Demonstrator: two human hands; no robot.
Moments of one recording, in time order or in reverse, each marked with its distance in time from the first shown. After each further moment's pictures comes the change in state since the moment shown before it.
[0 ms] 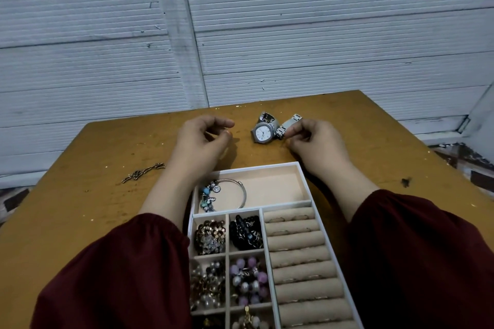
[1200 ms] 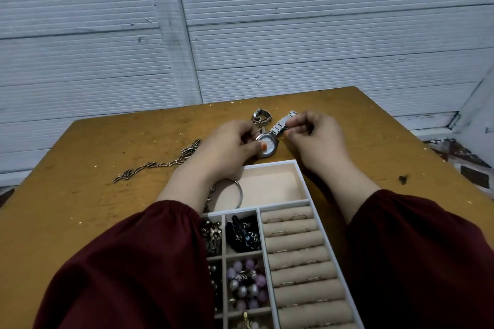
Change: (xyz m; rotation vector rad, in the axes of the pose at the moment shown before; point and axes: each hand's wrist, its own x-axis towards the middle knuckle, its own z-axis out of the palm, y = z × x) left_hand 0.016 0.003 0.033 0.370 -0.369 0.089; right_hand 0.004 0.003 0.004 0.228 0.082 -0.017
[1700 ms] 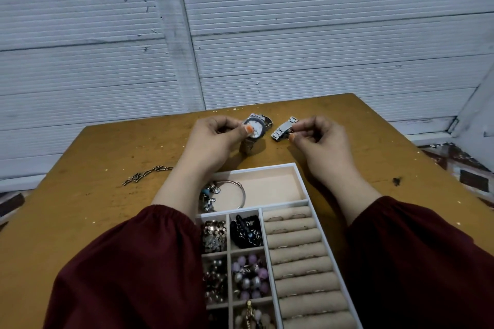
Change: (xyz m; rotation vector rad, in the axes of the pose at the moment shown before) left_hand -0.021 0.012 -0.019 -0.639 0.276 -0.173; right_hand -0.013 -0.003 -0.011 0.214 0.026 -0.077
